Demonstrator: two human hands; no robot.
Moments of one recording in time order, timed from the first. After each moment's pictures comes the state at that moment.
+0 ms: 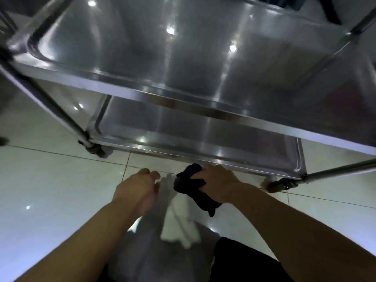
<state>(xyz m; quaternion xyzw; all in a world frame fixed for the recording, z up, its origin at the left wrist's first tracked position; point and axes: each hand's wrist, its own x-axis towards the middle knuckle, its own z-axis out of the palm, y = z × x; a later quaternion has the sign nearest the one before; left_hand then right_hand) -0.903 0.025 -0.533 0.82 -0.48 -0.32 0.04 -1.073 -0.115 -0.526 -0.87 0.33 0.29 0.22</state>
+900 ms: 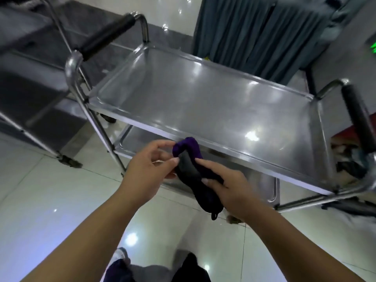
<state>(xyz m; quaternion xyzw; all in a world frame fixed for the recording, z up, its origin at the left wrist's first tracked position) -0.986 0.024 0.014 0.67 -0.25 -0.36 0.60 -1.150 -0.094 0.005 -0.84 0.29 -0.10 0.46</state>
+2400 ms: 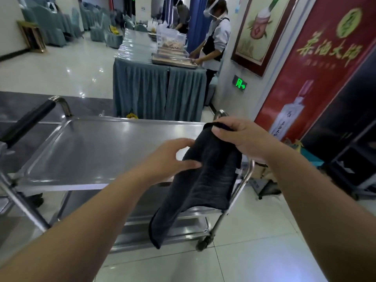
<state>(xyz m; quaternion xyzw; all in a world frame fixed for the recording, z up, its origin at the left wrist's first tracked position) -1.064 -0.053 0.143 0.53 -0.70 -0.30 0.38 -1.259 -0.109 0.221 -0.77 0.35 -0.25 0.46</state>
